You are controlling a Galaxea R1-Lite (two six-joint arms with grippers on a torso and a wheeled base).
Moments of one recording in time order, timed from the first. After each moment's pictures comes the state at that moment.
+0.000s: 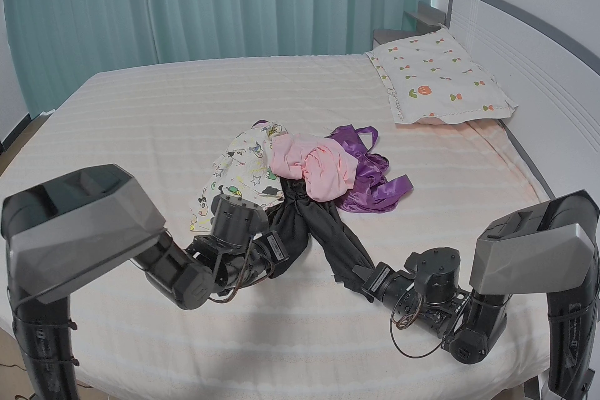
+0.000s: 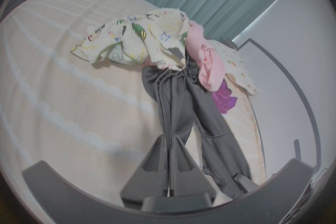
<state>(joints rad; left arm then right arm) -0.55 2.24 -0.96 -0.66 0.11 -0.82 0.63 2.35 -0.50 -1.55 -0.08 0.99</state>
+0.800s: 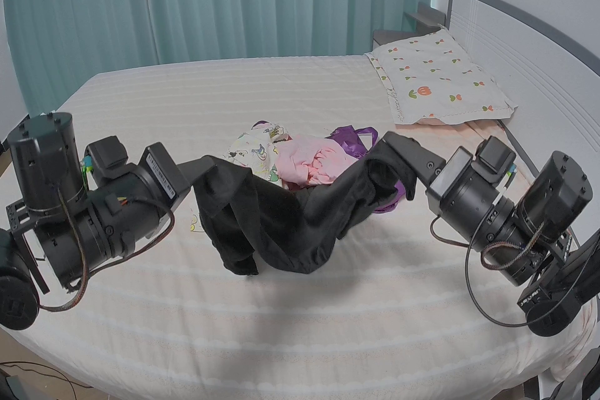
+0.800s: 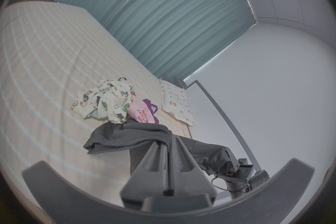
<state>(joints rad) -0.57 1.43 -0.66 -0.65 0.06 -0.85 0.67 1.76 -0.53 -1.52 0.03 0.82</state>
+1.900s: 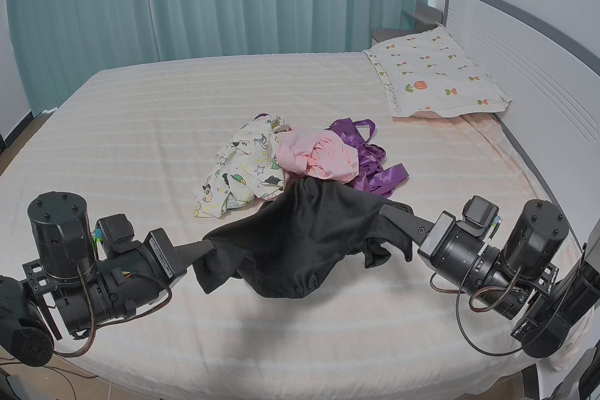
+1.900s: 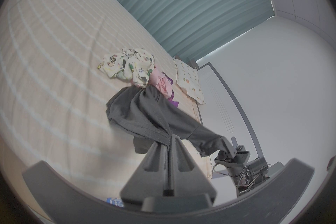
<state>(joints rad) -0.53 1.45 -0.37 -0.77 -0.07 -0.93 0.66 1.84 -0.34 -1.55 0.03 0.89</state>
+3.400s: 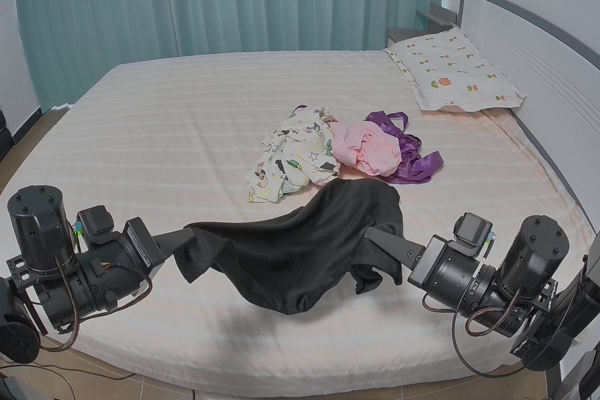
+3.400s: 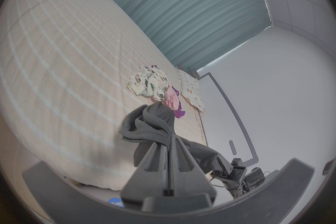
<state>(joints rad) -0.47 1.38 -0.37 -0.75 -0.08 -0.92 0.75 1.82 -0.30 -1.55 0.03 0.87</state>
